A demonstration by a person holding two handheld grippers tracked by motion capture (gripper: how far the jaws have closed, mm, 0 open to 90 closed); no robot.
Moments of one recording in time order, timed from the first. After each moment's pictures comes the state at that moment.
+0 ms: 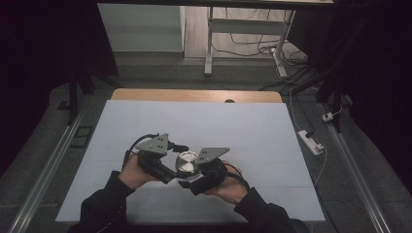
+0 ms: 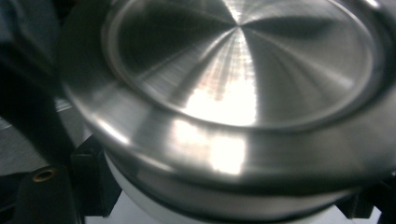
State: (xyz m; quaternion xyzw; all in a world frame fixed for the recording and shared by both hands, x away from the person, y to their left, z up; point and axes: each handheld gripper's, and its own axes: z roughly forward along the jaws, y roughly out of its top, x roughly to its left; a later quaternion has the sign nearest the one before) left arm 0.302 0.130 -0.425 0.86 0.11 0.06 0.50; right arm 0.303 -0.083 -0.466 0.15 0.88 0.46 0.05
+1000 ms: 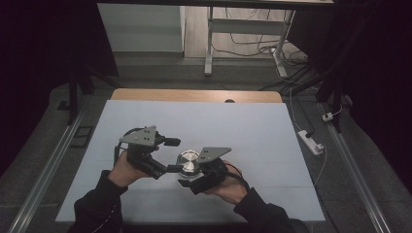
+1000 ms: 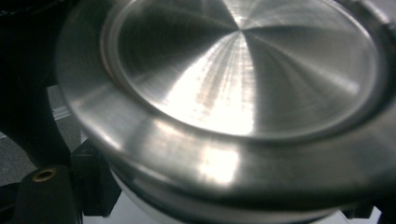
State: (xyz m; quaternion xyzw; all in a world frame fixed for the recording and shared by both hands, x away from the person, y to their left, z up) left arm 0.301 0.153 -0.406 0.84 0.11 0.03 0.53; right arm 0.303 -0.084 -0.465 0.16 0.87 0.47 0.05
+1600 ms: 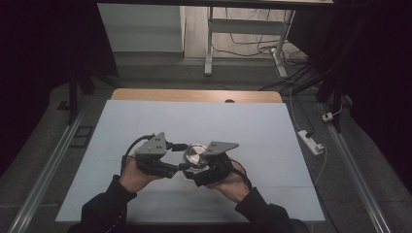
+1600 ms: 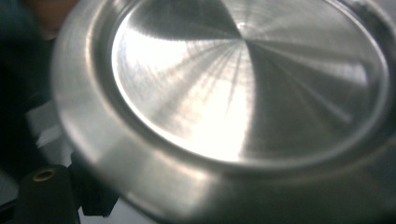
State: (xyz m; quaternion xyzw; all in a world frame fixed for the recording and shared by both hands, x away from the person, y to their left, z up) left arm 0.289 0.133 -0.417 0.83 0.17 0.11 0.52; right arm 0.315 -0.098 -0.461 0.23 0.84 0.48 0.06
